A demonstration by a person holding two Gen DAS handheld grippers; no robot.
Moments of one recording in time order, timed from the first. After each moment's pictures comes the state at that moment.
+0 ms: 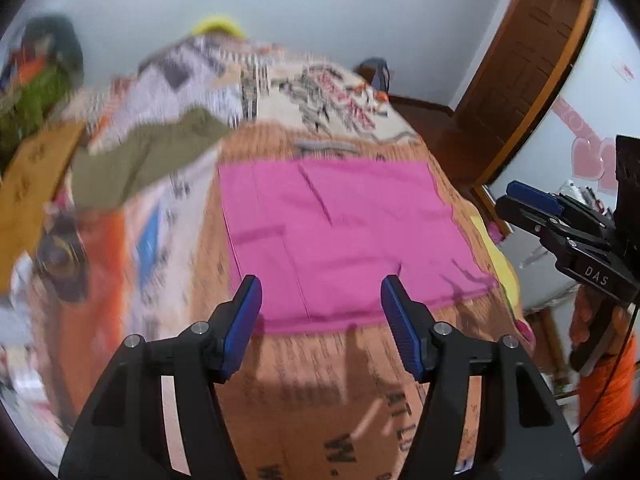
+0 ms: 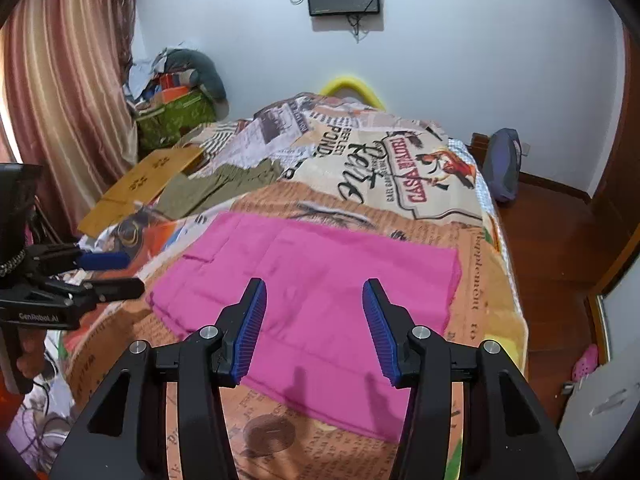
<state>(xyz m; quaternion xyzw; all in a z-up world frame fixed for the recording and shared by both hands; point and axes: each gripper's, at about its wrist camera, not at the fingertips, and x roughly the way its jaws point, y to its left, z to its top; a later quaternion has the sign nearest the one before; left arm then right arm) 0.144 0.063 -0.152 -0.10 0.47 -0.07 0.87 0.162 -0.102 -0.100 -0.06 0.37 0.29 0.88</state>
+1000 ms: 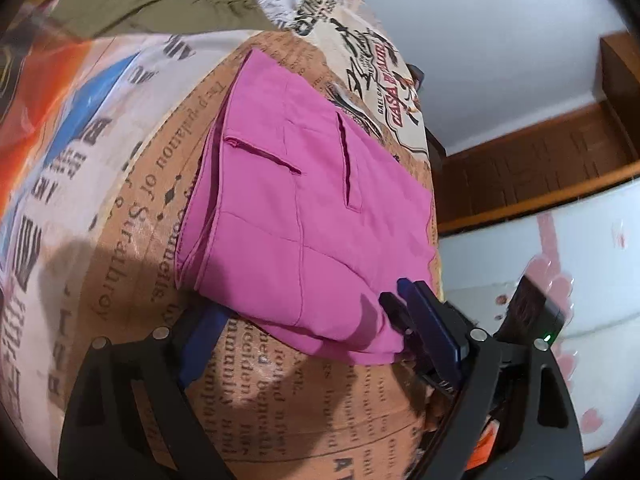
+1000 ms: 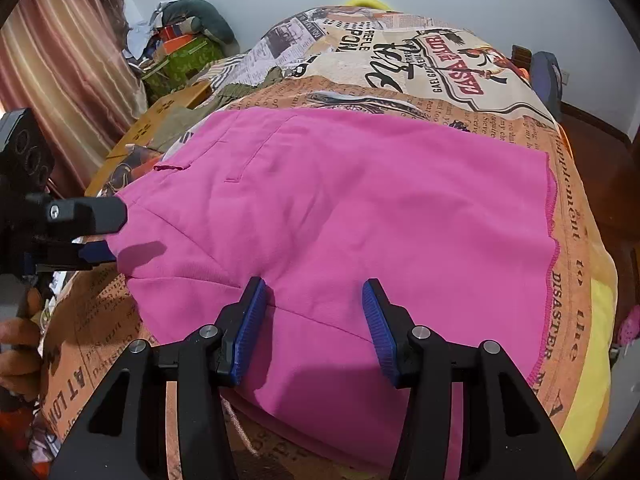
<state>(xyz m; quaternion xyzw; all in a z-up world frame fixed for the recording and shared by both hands) 0.180 0.093 -0.222 -0.39 0.50 -0.07 0.77 0.186 -0.080 -0.200 -0.03 0.48 0.33 0.81</state>
